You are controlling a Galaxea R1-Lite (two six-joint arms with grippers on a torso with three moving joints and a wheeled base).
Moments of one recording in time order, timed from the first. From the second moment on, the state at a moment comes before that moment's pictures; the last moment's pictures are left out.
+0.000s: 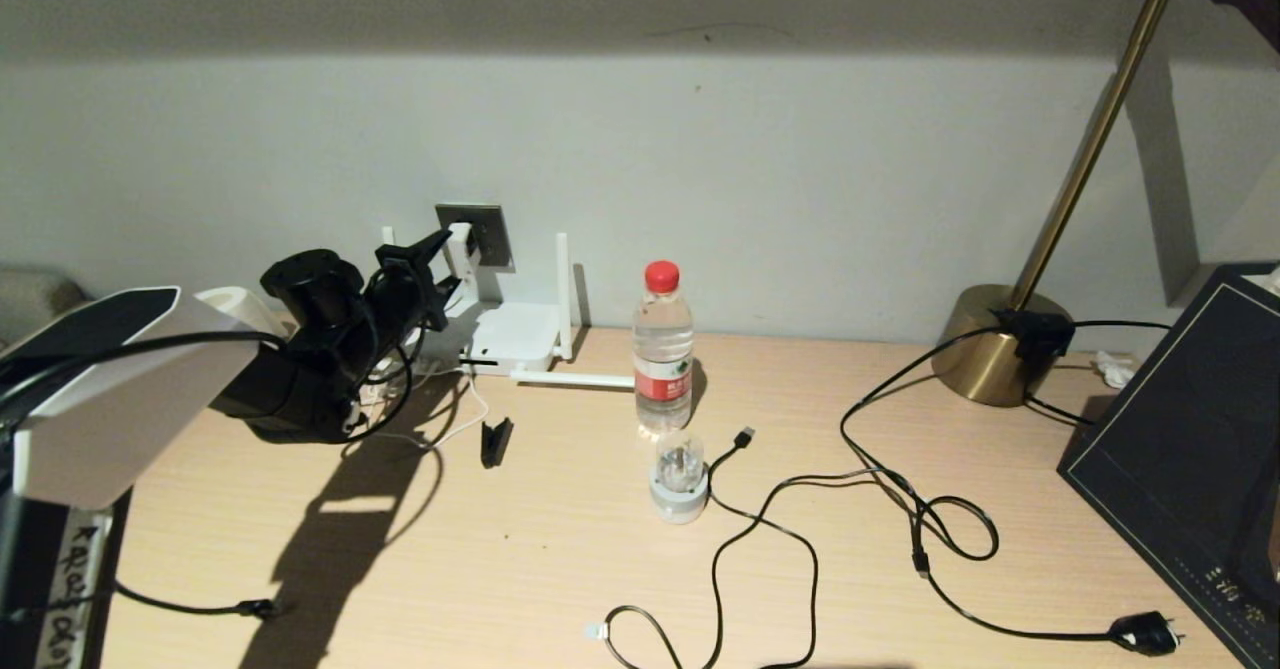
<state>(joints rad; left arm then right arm) -0.03 2.37 -1.41 -1.20 -0.27 -1.50 0.00 0.00 0.00 -0.03 0.01 0.00</state>
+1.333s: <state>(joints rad) -0.04 2.37 -1.41 -1.19 -0.27 -1.50 0.00 0.00 0.00 -0.03 0.01 0.00</state>
